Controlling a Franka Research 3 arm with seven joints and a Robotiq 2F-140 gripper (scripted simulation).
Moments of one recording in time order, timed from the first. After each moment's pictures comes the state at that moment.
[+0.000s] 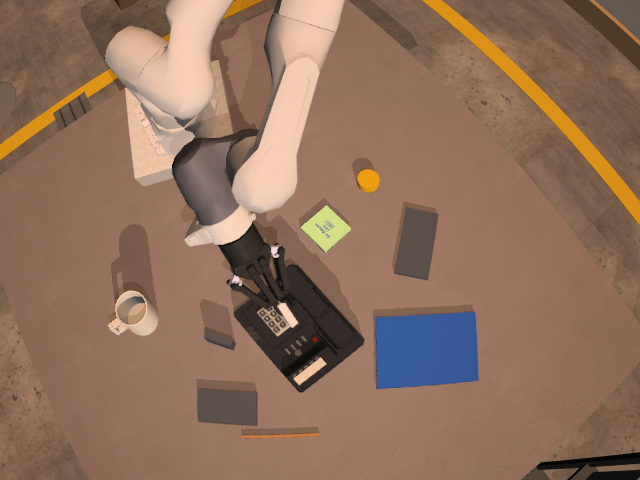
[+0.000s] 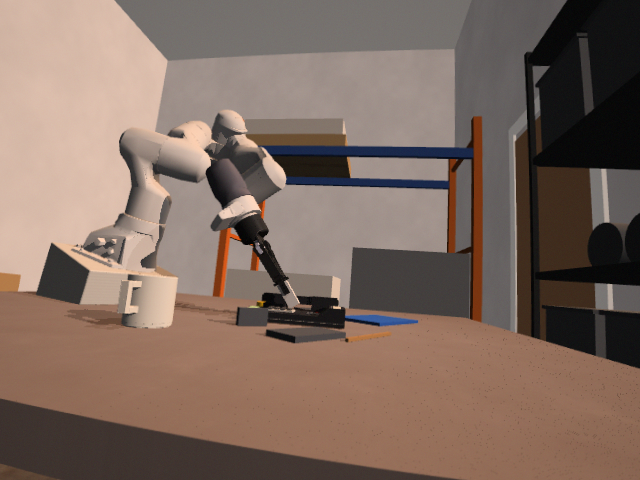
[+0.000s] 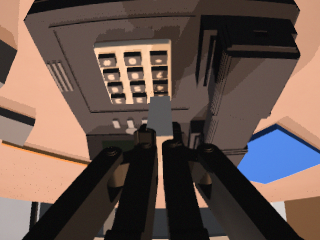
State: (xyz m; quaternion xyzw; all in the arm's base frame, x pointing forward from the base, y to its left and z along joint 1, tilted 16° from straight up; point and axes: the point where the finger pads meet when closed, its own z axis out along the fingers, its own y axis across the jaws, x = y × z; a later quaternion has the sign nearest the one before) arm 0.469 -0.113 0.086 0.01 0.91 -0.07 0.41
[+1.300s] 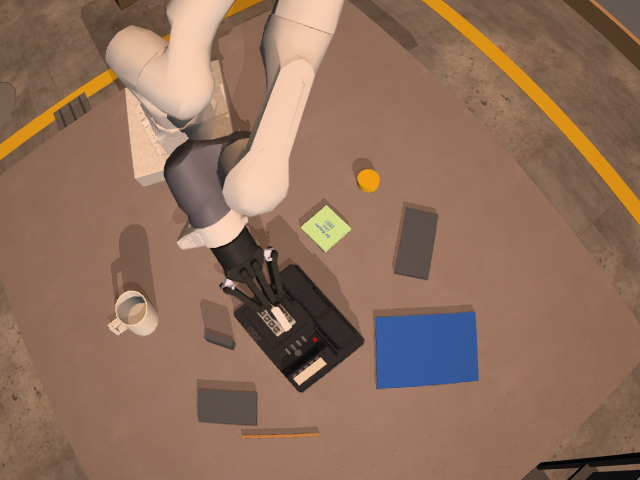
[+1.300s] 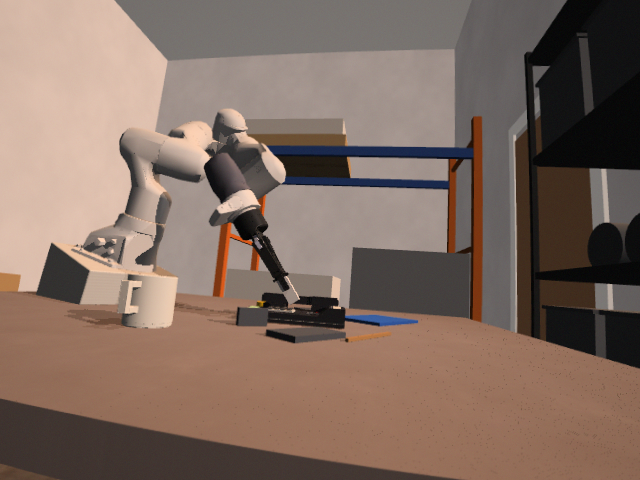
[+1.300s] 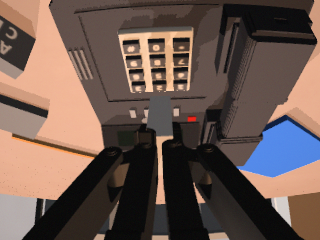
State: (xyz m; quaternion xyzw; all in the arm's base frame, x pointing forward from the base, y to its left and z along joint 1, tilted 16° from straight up) arm 0.467 -0.127 0.099 0.02 0.91 -0.07 0.41
